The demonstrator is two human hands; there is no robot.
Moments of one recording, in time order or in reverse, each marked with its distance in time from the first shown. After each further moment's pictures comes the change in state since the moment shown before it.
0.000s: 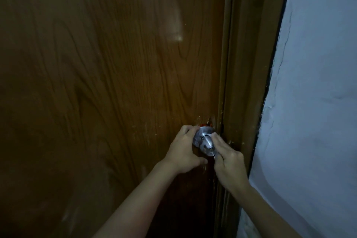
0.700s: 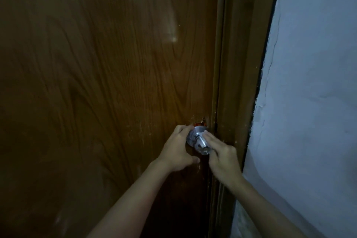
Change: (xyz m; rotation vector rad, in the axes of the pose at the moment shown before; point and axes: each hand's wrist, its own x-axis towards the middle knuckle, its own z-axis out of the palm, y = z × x) left_hand 0.000 0.000 0.000 -0.017 -0.007 -0.028; right_hand 0.007 -0.001 -0.006 0.015 -0.013 -0.065
